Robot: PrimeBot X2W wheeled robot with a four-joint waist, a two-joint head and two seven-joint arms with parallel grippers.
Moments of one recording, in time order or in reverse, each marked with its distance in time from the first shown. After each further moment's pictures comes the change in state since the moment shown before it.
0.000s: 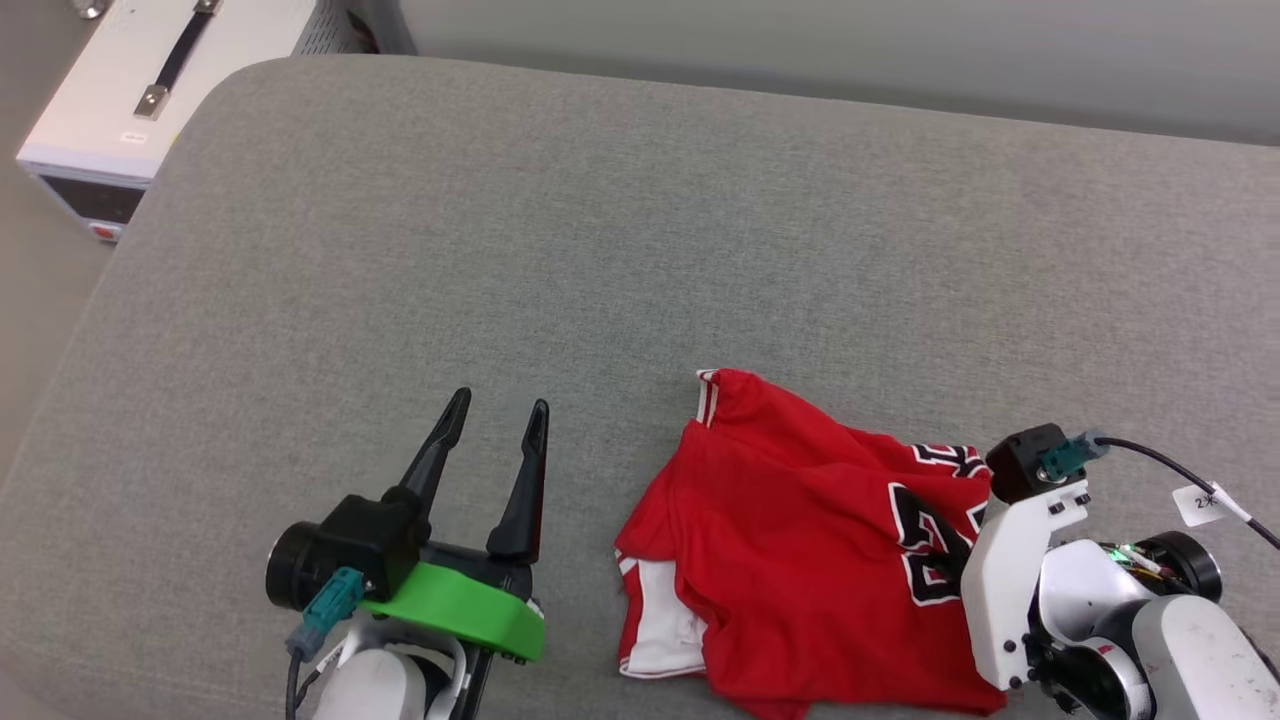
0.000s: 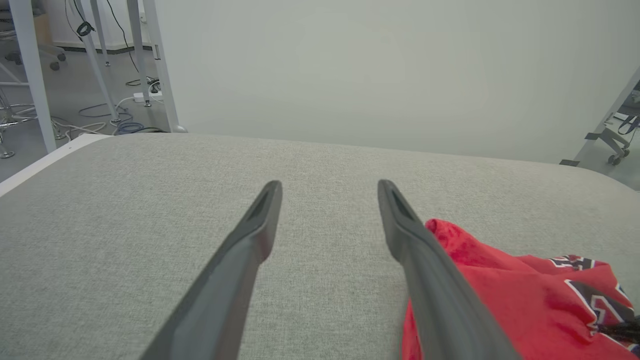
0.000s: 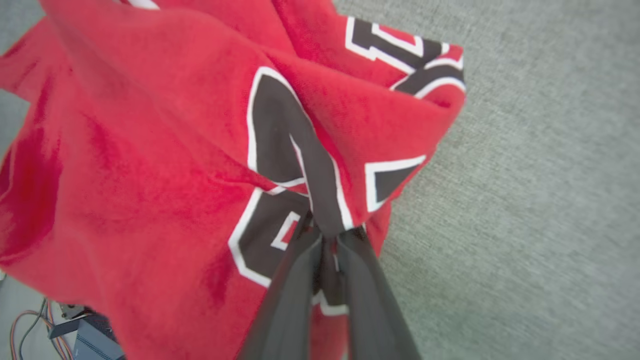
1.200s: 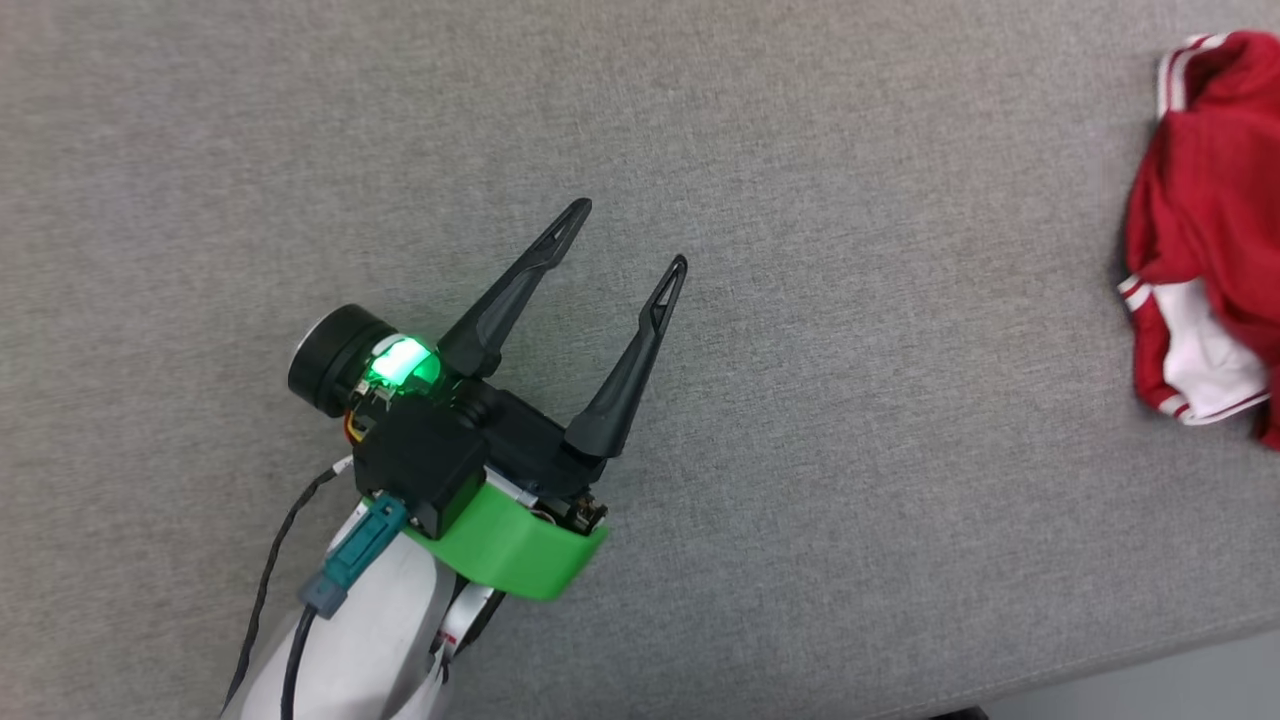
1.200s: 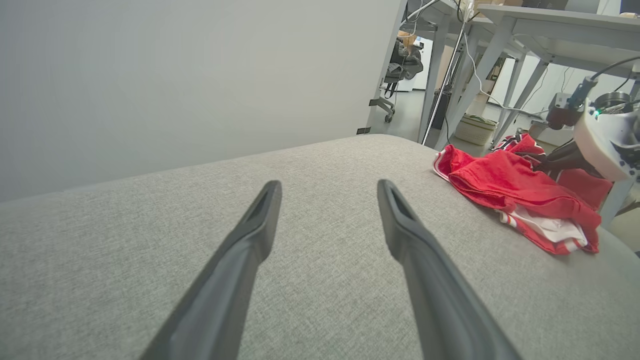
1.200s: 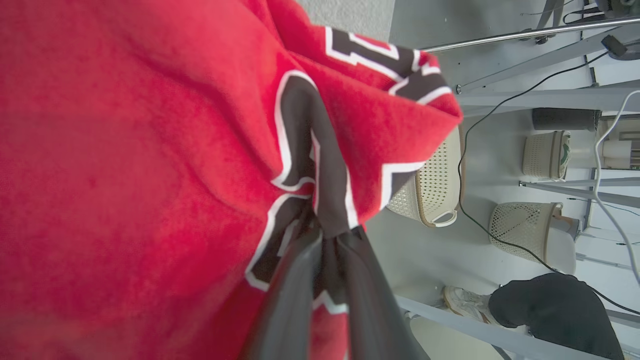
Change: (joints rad) left arm -0.273 0.167 -0.254 -0.243 0.010 0.000 0.000; right arm -0.457 -0.673 0.103 0.365 -0.099 0.001 -0.500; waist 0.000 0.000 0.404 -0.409
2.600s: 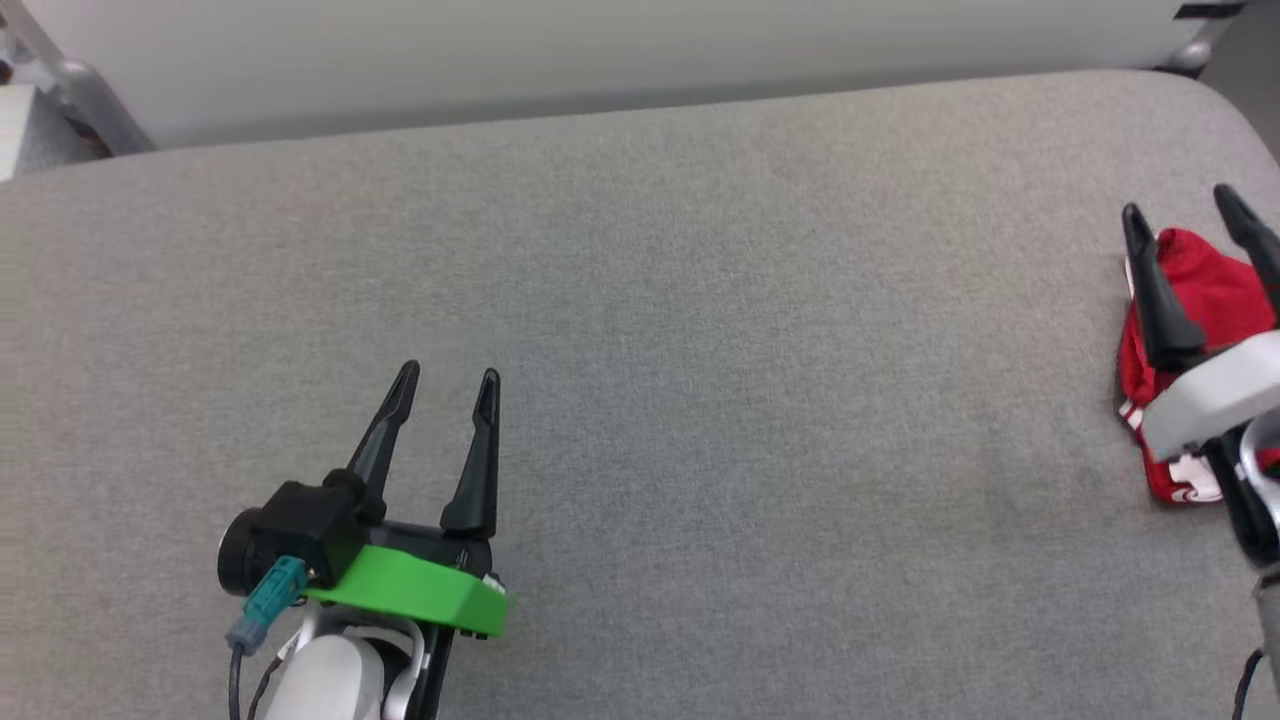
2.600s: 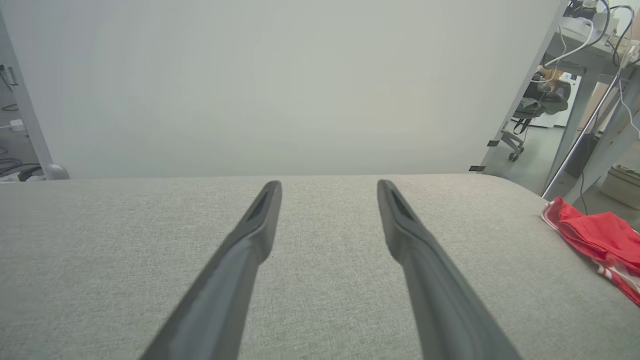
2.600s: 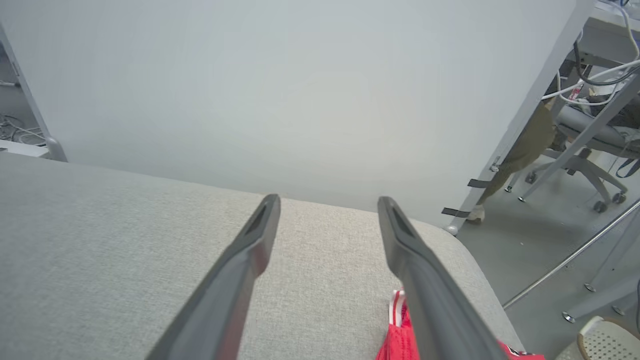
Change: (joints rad) left arm 0.257 -0.146 0.305 0.200 -0.046 0.000 0.000; right arm 0.205 0.516 -0.249 -0.281 -0.007 0.000 -0.296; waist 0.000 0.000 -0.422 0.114
